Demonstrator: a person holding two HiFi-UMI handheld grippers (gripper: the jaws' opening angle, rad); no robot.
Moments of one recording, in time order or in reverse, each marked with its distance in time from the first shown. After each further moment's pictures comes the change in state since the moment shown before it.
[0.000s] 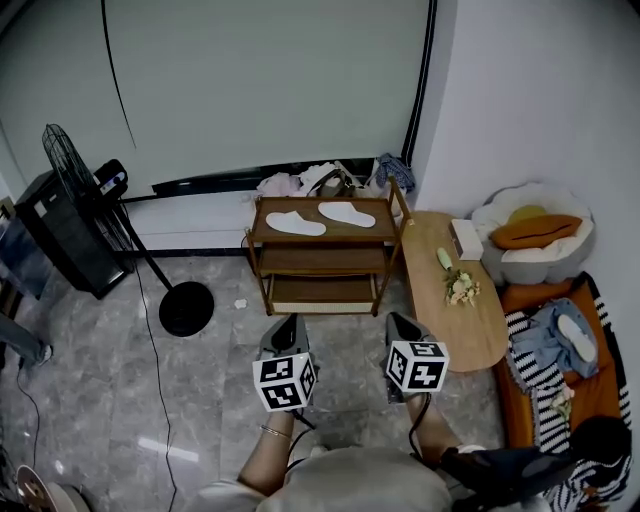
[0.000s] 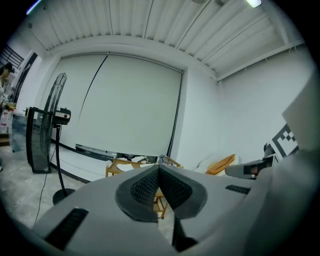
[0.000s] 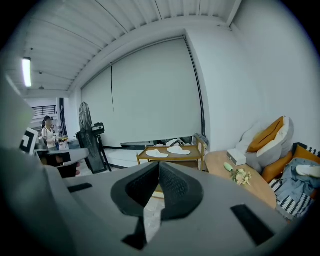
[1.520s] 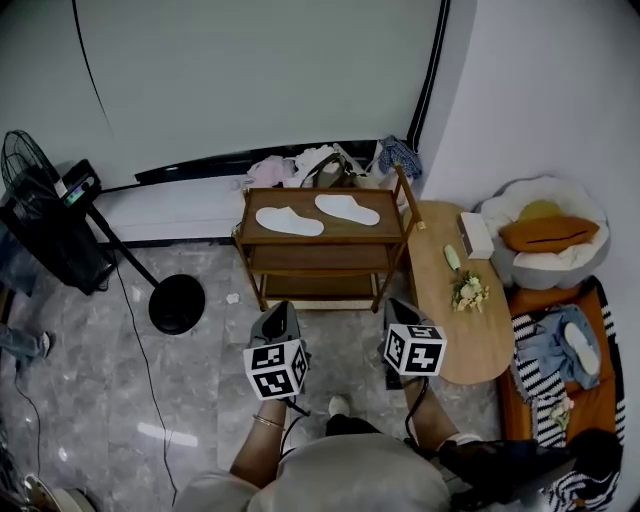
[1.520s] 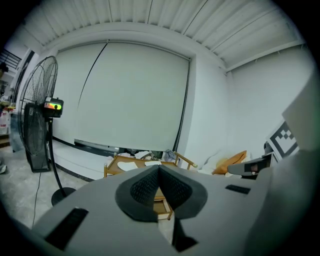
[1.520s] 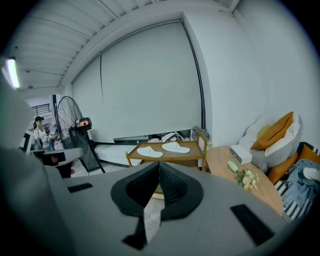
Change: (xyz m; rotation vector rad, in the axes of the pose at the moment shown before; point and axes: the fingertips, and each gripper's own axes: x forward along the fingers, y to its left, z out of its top) left arm 0.128 0.049 0.000 -0.010 0.087 0.035; right arm 0.134 -0.038 0.023 0.023 0.101 -0.031
